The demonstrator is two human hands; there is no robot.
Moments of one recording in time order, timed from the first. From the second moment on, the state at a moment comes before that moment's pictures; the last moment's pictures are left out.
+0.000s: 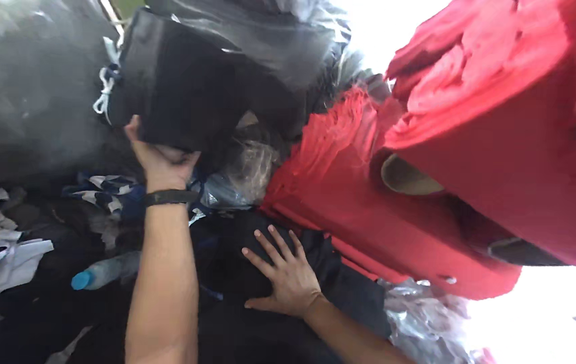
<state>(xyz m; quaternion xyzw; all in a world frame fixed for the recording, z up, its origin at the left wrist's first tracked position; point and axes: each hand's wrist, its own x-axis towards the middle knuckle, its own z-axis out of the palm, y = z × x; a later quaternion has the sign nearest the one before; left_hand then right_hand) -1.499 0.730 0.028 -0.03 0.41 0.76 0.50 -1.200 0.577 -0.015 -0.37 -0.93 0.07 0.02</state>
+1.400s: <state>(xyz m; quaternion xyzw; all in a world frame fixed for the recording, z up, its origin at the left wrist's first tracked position) -1.390 0.761 0.060 0.58 0.77 0.07 0.26 -1.203 0.585 -0.013 -0.37 -0.93 0.06 0.02</state>
